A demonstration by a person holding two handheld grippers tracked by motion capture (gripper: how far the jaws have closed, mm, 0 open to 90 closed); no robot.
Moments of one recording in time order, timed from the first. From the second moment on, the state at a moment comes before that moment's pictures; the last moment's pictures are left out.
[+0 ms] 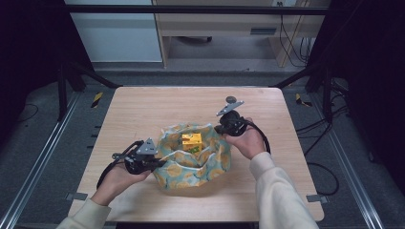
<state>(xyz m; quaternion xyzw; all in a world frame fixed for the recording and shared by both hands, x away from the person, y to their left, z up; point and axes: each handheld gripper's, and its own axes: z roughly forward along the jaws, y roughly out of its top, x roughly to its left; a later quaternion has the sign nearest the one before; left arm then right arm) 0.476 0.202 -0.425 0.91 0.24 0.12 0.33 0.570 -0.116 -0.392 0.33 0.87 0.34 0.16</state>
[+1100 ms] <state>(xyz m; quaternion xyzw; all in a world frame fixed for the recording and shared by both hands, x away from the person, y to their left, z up) 0.473 0.198 -0.455 0.92 0.24 0.10 0.29 0.623 -0.124 -0.435 0.41 0.83 0.33 0.16</state>
